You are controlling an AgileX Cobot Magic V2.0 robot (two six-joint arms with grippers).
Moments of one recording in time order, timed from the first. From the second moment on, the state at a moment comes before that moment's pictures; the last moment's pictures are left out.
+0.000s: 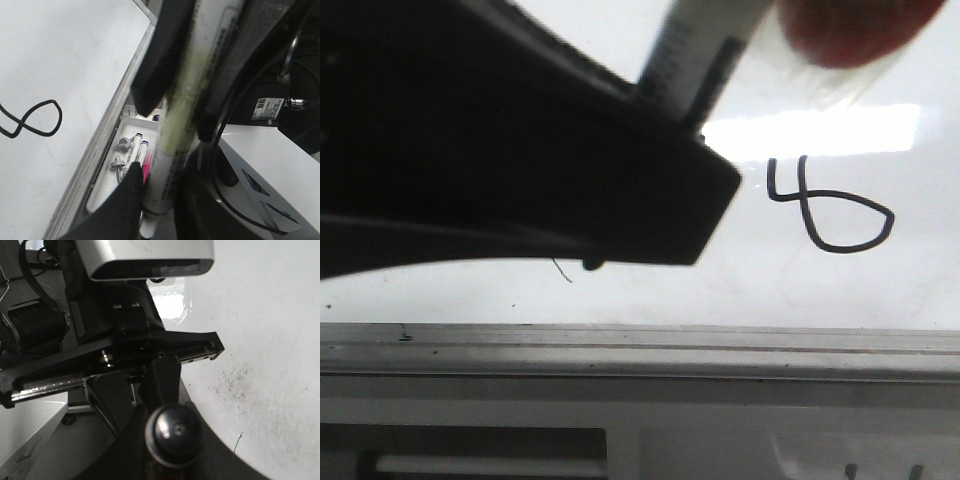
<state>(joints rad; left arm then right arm) -0.97 1.06 -0.58 -1.64 0.43 1.83 1.18 0.75 -0.52 -0.05 0.06 -0.17</state>
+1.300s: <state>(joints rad) -0.97 1.07 -0.42 -1.80 0.23 1.82 0.96 0.39 -0.52 0.05 0.16 -0.17</state>
